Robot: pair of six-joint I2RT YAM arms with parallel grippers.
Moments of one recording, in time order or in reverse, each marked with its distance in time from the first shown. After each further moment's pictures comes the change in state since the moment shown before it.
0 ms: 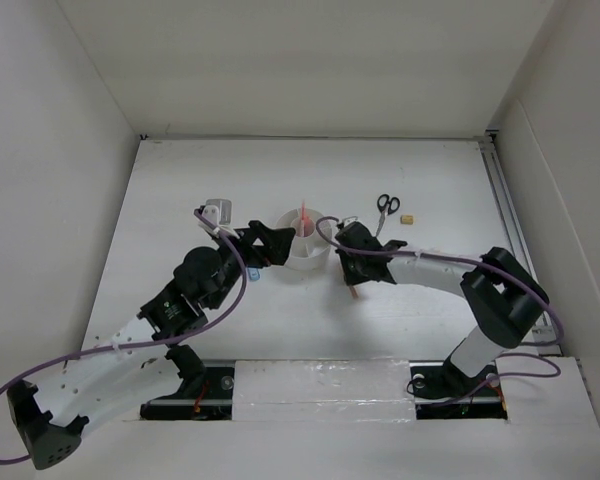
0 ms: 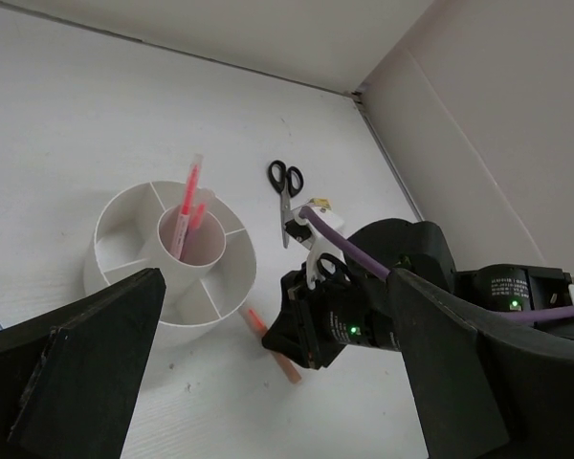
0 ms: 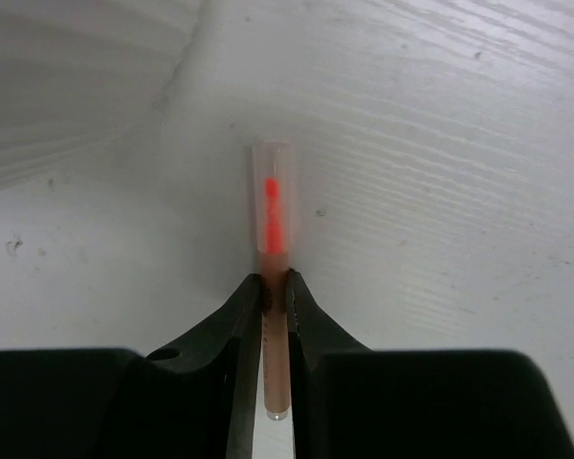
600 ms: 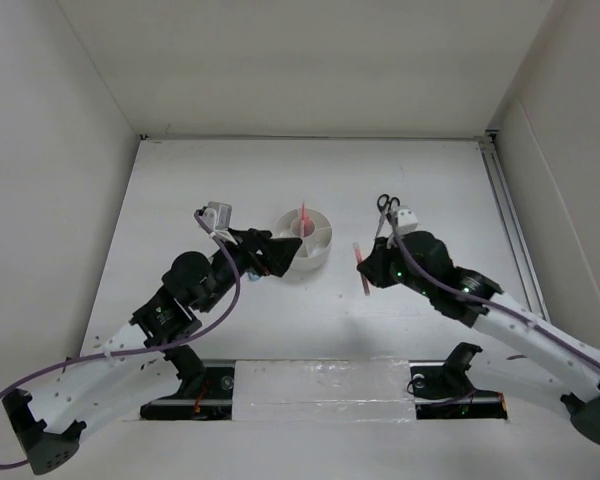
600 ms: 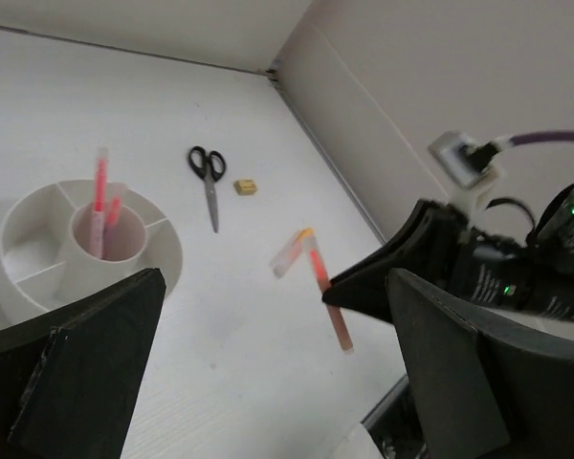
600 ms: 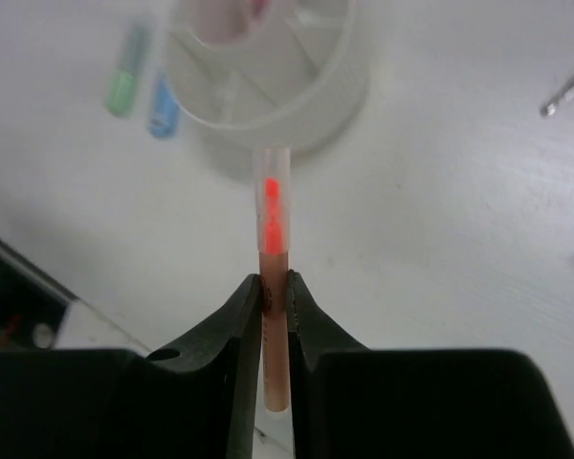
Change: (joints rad) left arm 0.000 -0.058 -0.007 0.010 0.159 -0.010; right arm 0.059 -0.670 -0.125 -0.105 -0.022 0.084
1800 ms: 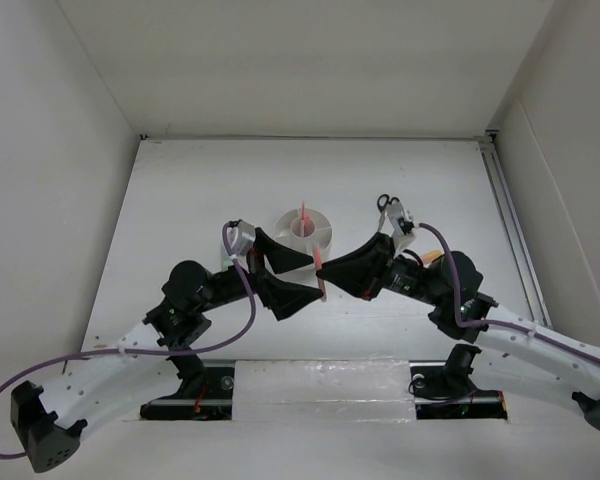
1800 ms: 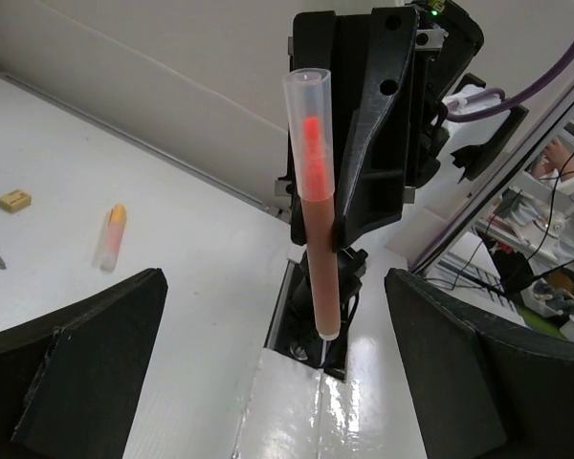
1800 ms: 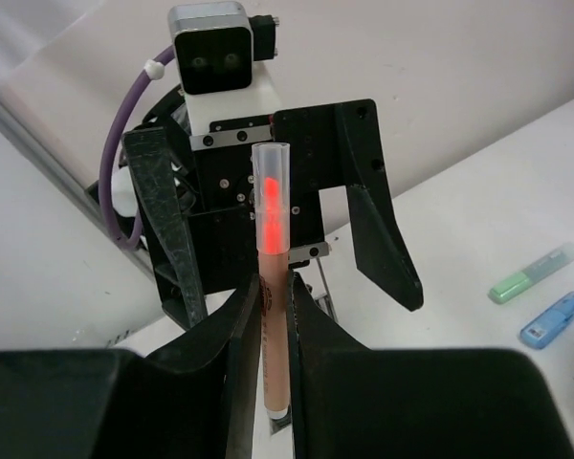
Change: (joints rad) left arm 0.000 0.026 -0.116 0.364 0.655 0.040; right arm 0.172 -0.127 -0.115 0.889 -0.420 0.119
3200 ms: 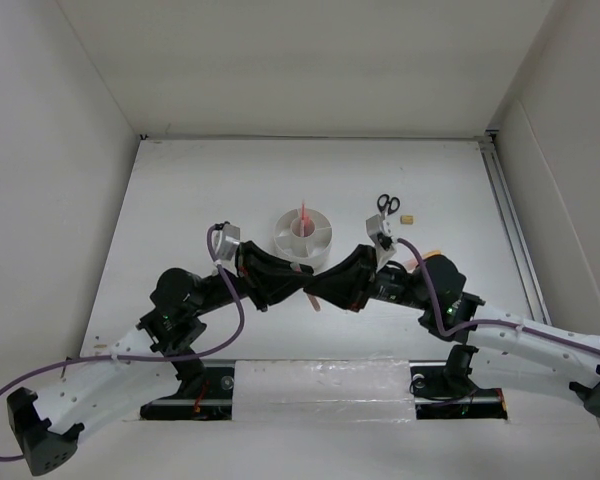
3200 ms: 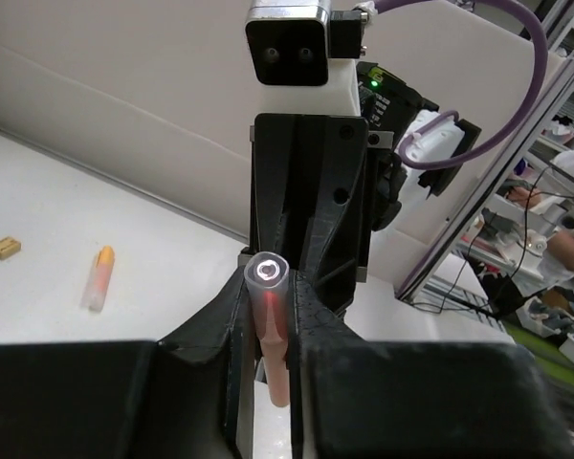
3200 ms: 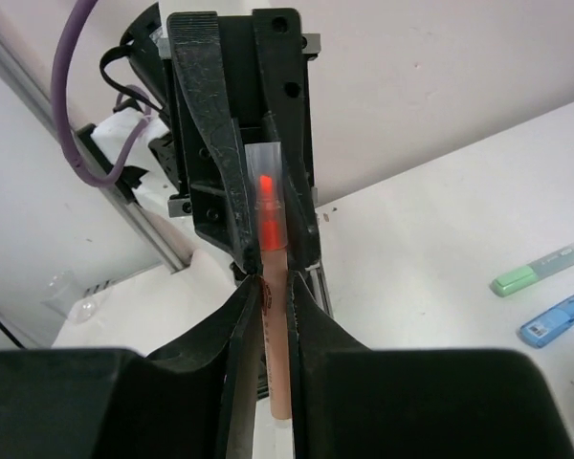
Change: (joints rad) left arm -0.010 -0.047 -0.002 0.052 -0.029 -0.012; right arm 0.093 0.068 -0.004 0.028 -0.039 -0.124
